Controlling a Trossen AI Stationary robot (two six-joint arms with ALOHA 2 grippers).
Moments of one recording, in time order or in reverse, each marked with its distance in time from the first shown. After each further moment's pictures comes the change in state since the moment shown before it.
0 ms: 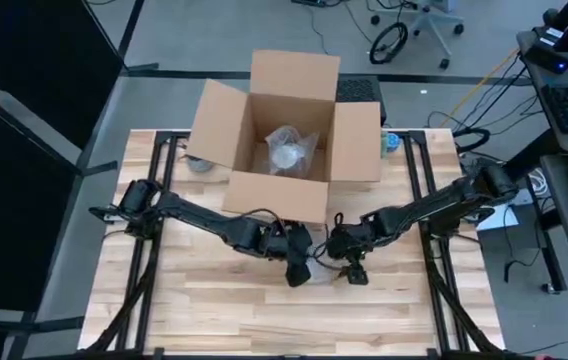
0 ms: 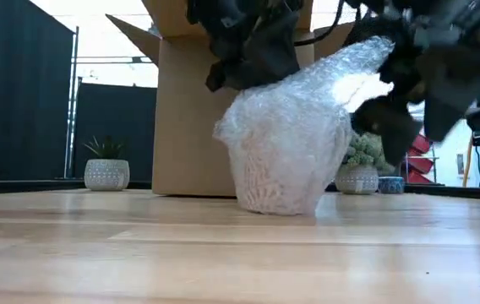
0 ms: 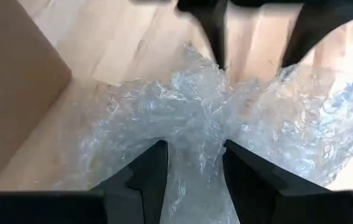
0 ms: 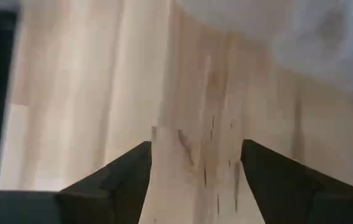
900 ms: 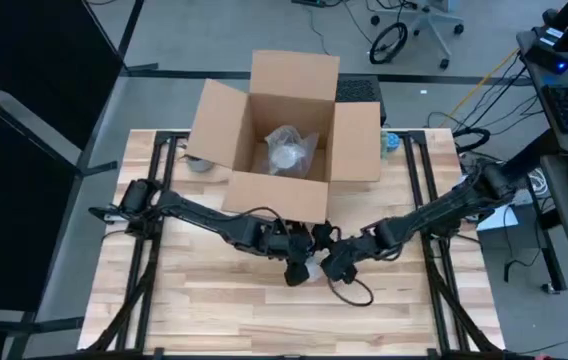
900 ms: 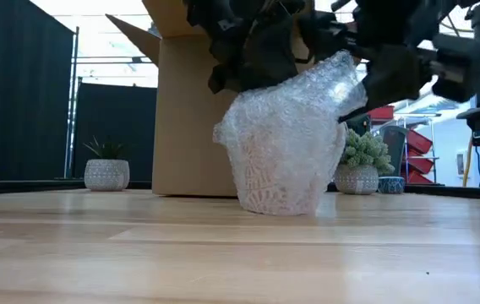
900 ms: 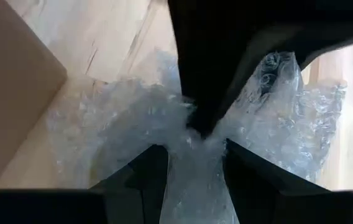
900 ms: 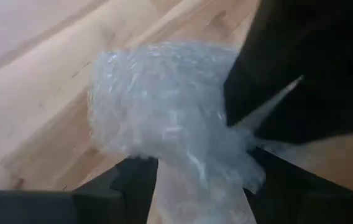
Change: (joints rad) left arm 0.001 0.000 -0.002 -0.017 0.036 0.050; right arm 0.133 0.142 0.132 0.187 0.514 -0.841
